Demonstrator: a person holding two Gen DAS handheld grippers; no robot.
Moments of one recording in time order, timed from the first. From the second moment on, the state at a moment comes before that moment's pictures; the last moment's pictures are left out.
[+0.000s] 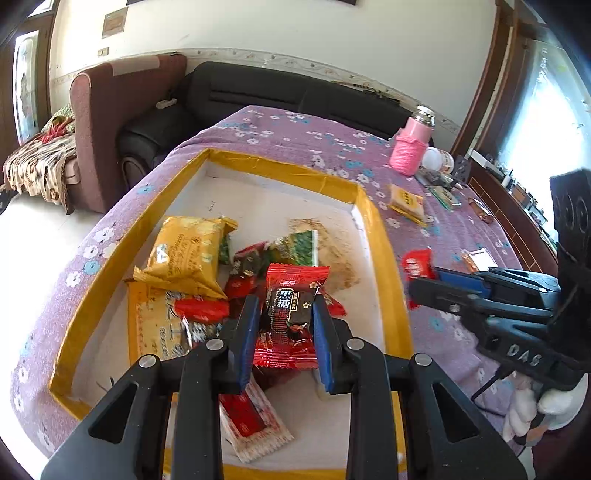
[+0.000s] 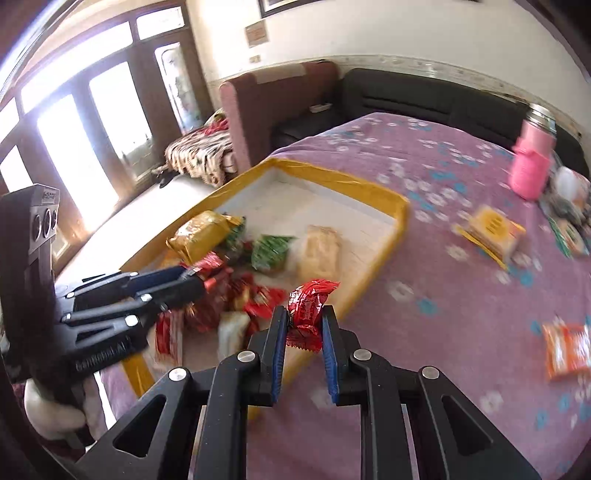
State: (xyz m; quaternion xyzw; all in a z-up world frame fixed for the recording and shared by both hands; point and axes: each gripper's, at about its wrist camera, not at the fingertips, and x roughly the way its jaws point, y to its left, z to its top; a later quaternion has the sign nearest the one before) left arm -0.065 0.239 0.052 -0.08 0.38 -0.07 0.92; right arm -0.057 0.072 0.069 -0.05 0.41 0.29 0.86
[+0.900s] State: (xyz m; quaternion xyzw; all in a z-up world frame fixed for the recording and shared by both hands) left arm -0.070 0.244 0.065 -0.08 0.37 -0.01 0.92; right arm -0.031 0.087 0.065 0.00 0.41 0.28 0.87
